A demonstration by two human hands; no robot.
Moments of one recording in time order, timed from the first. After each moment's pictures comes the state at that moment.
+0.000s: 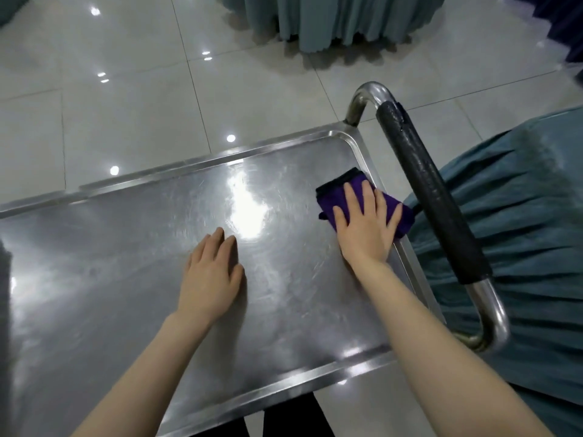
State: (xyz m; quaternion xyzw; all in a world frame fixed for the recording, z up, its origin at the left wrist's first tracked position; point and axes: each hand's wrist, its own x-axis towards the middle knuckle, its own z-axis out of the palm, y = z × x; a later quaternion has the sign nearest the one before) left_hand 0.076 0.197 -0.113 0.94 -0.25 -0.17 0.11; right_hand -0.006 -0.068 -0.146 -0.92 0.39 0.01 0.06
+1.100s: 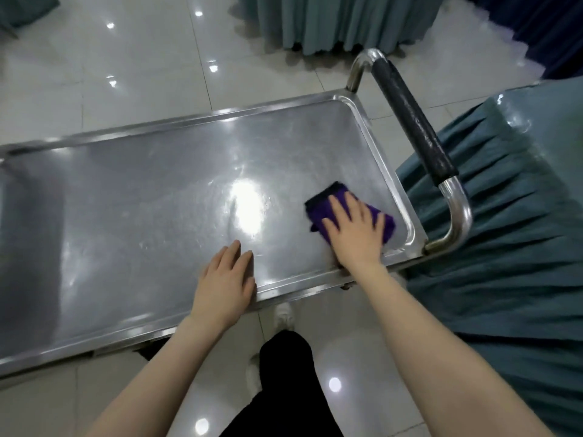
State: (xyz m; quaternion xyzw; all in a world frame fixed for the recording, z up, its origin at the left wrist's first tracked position) left_hand -0.070 0.300 -0.119 0.93 -0.29 -0.19 0.10; right_hand -0.133 0.034 -0.143 -0.94 0.31 0.04 0.10
